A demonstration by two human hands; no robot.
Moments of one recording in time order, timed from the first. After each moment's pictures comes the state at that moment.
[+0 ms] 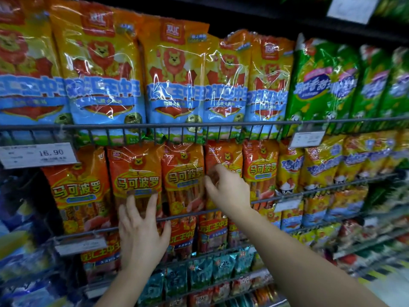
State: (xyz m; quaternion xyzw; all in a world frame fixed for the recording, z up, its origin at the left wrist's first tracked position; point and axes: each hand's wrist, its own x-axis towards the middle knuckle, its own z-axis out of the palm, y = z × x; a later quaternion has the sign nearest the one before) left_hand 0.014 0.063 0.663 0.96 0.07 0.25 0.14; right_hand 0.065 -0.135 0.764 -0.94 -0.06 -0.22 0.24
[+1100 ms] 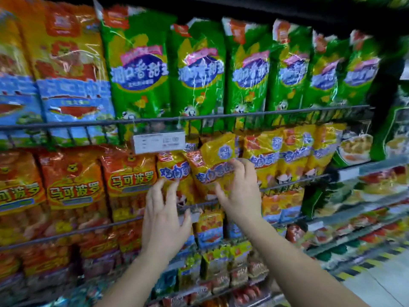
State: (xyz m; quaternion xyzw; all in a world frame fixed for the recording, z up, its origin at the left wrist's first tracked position) left_hand 0.074 -0.318 0.706 0.93 -0.06 0.26 0.26; right_hand 0.116 -0.503 0.730 -0.90 -0.05 -0.35 0.25
